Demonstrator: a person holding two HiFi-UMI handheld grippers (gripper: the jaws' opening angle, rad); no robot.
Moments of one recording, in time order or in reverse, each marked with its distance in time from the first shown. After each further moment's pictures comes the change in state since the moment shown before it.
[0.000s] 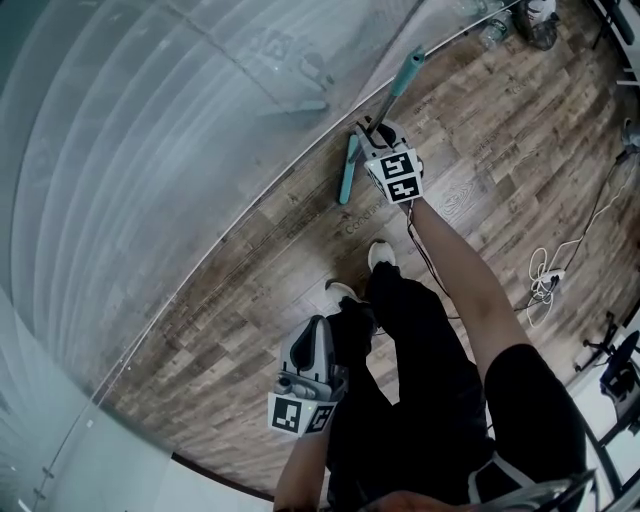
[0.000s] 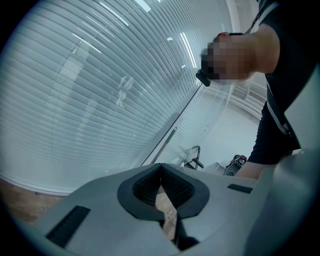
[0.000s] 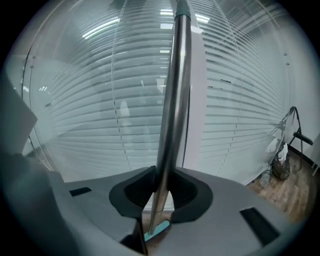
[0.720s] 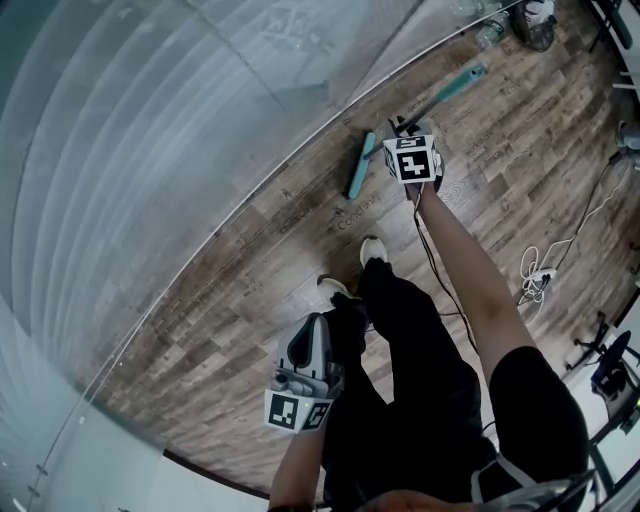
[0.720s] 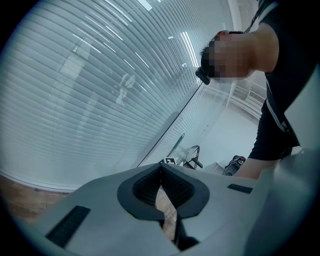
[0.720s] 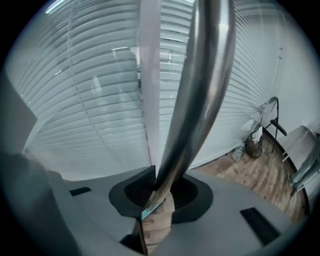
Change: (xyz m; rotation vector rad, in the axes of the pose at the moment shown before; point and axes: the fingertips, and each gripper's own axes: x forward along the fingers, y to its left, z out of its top) left arm -0.005 -0.006 -0.004 -0.018 0.015 -0.002; right arm -0.033 -0.069 -0.042 0.098 0.361 -0.213
